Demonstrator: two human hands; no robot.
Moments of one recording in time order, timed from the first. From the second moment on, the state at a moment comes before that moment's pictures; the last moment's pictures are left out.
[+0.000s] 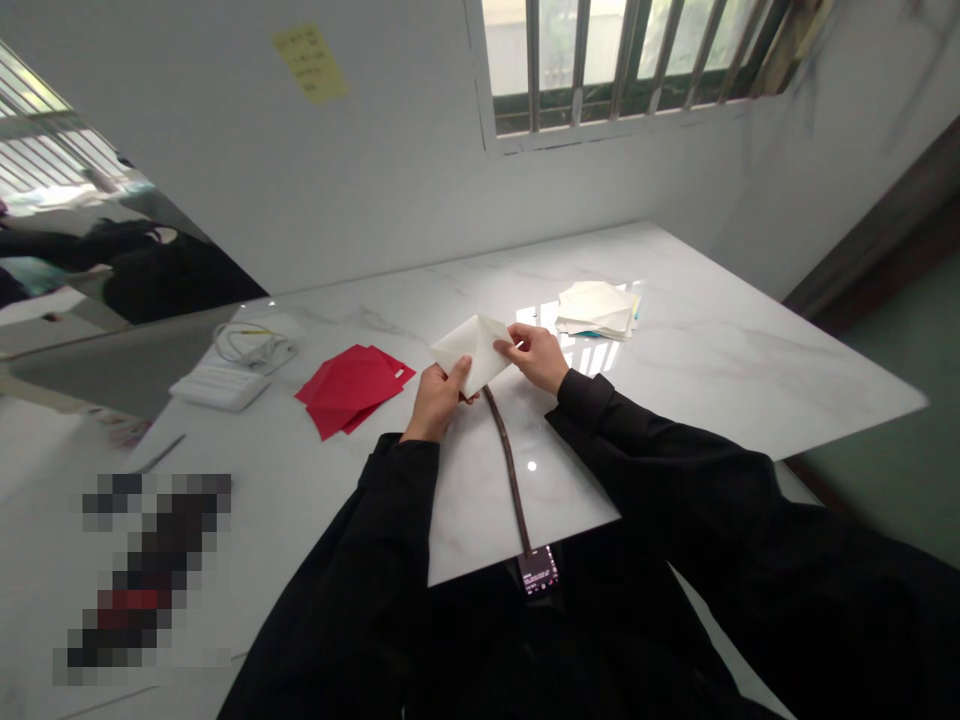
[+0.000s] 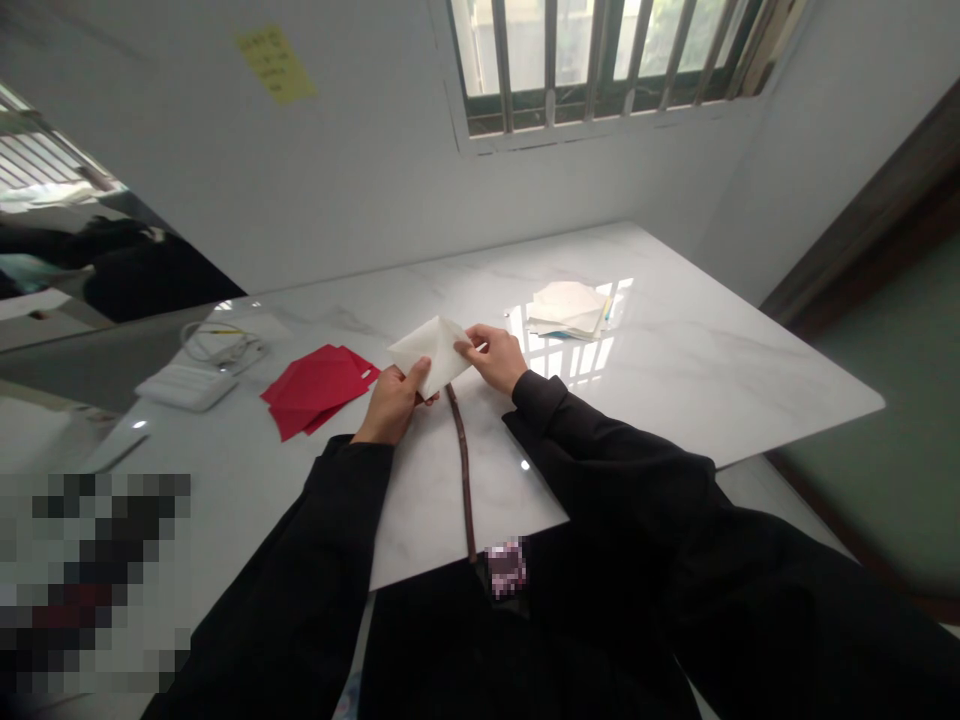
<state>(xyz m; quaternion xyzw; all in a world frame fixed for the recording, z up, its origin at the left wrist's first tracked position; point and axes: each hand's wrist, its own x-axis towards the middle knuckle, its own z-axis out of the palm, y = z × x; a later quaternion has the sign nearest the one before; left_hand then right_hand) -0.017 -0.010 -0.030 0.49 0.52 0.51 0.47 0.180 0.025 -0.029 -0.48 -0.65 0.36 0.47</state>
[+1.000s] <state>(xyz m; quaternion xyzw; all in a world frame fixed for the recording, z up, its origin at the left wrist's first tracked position) -0.023 -0.016 -0.017 0.52 0.53 0.47 0.48 0.186 0.037 -0.033 -0.43 -0.54 0.51 0.51</state>
